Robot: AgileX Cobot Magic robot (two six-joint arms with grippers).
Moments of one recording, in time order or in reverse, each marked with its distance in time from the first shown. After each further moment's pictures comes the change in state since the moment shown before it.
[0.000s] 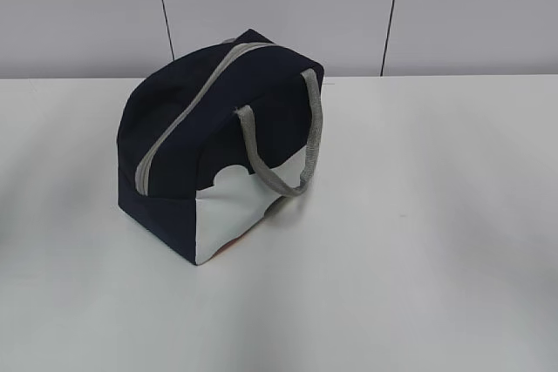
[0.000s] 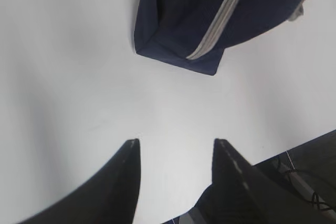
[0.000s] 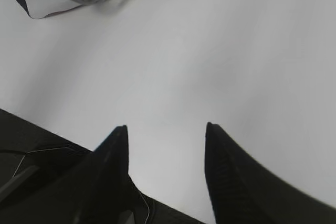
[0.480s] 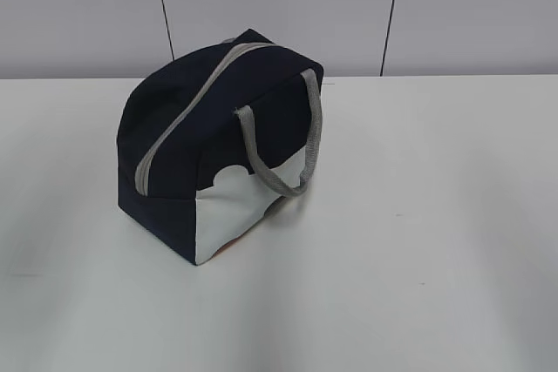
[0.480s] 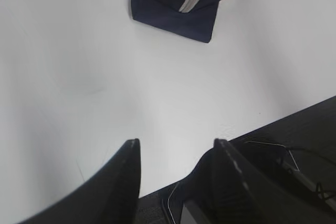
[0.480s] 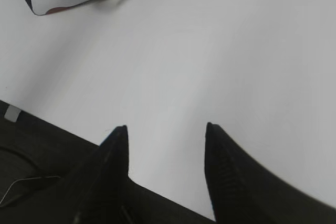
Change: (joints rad) left arm 0.000 -0.296 0.224 0.000 0.006 0.000; right arm 0.000 -0.454 0.322 -0.014 -0.048 -0.010
